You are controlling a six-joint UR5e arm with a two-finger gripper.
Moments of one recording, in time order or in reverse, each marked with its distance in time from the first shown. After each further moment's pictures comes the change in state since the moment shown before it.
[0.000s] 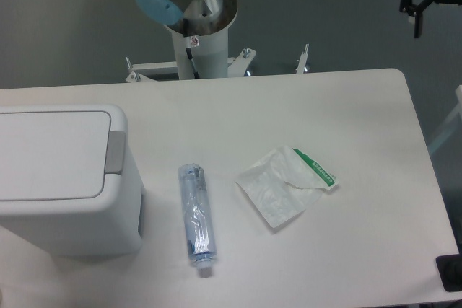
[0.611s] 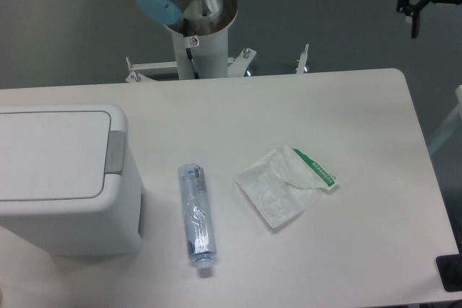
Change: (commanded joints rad) arm -0.072 0.015 -0.006 -0.002 -0.009 -0.159
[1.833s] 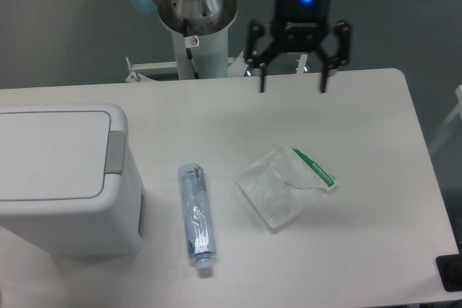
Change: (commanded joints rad) arm -0.466 0.114 -0.150 0.095 -0.032 -1.113
